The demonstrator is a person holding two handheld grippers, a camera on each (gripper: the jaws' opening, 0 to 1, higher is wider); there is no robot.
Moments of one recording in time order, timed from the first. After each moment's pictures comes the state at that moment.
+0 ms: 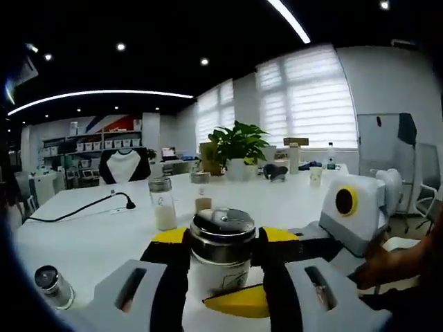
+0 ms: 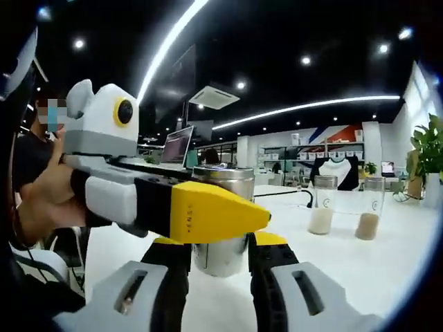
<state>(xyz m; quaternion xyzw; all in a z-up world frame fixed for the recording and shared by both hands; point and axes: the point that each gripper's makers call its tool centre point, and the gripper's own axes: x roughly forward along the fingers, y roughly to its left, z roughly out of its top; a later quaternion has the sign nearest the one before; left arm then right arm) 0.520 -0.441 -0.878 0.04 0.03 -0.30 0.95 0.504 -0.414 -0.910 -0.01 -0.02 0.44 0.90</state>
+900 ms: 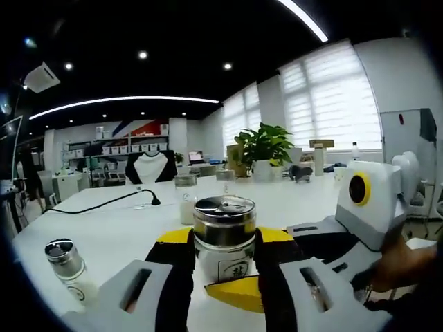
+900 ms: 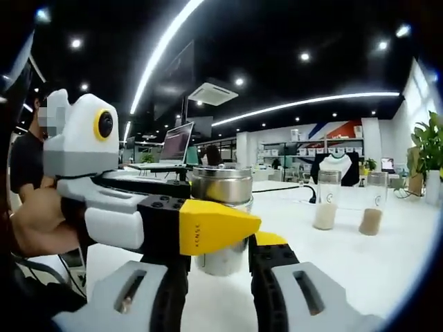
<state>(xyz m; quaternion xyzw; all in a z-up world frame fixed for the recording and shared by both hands) 0.509 -0.423 -0.888 0.02 0.01 -0.24 0.97 0.504 -0.406 -0.918 -0.01 0.00 0.44 0.90</state>
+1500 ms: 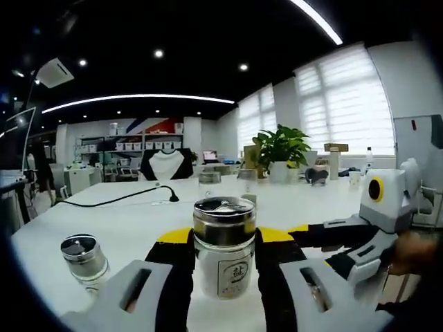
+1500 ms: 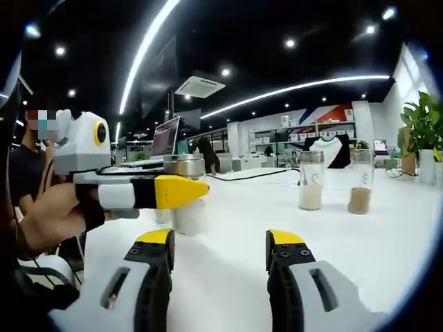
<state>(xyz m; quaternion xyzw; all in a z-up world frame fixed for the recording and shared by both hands) 0.530 -0.383 -0.892 0.01 0.01 -0.19 0.98 0.513 -0.441 -0.931 0.01 0.04 0.42 0.91</state>
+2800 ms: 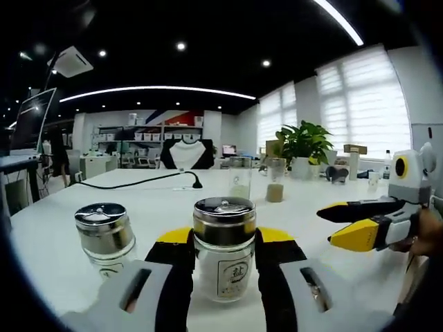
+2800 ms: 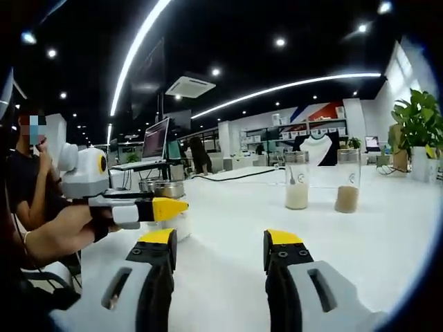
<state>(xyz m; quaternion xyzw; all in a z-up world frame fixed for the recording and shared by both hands) 0.546 -0.344 -0.923 -0.02 0.03 -0.14 0.99 0.519 -0.455 -0.928 0.02 0.05 0.40 0.92</state>
